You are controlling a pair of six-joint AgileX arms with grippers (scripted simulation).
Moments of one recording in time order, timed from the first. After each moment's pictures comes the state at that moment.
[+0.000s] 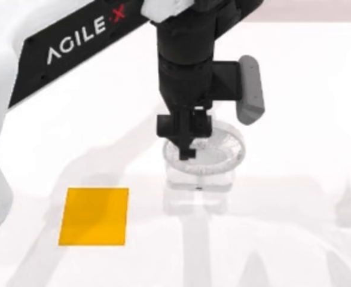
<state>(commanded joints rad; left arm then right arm) -0.76 2.12 2.11 -1.55 0.00 0.85 0.00 0.00 0.00 0.00 0.00 0.00</state>
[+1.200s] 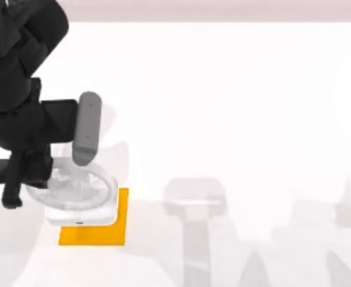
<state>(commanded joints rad) -0.39 1.55 1.32 -1.33 0.03 1.16 0.00 0.00 0.00 0.00 0.00 0.00</state>
